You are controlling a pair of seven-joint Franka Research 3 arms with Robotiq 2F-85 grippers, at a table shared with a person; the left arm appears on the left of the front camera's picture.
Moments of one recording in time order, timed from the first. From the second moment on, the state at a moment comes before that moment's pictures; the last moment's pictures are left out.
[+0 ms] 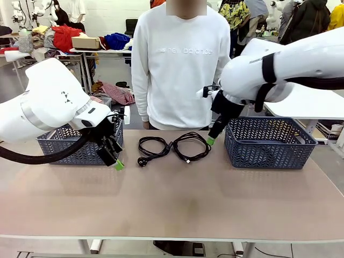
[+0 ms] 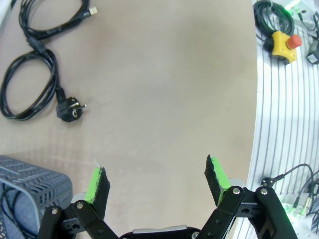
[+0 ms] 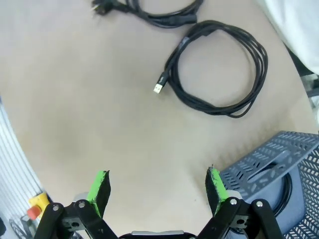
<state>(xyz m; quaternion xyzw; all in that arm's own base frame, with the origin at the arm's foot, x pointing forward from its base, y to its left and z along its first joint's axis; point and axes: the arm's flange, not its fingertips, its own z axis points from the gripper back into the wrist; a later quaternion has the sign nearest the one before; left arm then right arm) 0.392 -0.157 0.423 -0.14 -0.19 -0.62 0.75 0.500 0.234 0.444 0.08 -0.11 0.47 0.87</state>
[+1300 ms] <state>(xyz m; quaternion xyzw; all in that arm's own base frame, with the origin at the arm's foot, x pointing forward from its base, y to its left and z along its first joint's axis) 0.392 -0.157 0.423 -0.14 -0.19 -0.62 0.75 0.558 0.293 0.393 0.05 -0.08 0.42 0.90</state>
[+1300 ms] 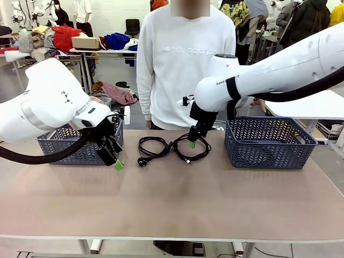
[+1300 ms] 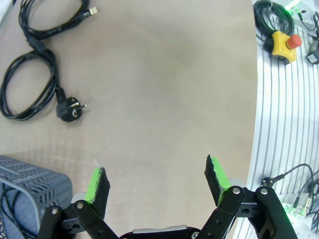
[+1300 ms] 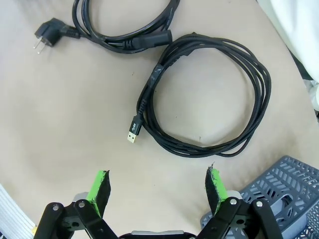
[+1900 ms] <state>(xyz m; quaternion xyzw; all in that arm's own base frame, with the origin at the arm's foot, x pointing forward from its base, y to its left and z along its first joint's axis) 0.392 -0.157 0.423 -0.14 -0.19 -0.62 0.75 0.557 0.308 0.372 0.05 -0.07 0.37 0.92</state>
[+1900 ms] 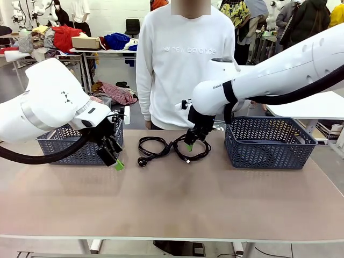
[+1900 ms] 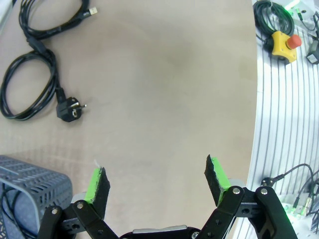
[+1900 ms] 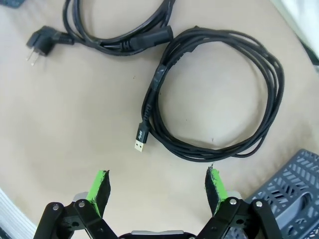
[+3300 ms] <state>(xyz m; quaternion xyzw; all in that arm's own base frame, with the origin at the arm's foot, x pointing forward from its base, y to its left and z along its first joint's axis) 0.392 -0.157 0.423 -0.14 -0.19 -0.62 0.75 0.598 0.359 0.317 0.01 -0.07 0.28 0.96</state>
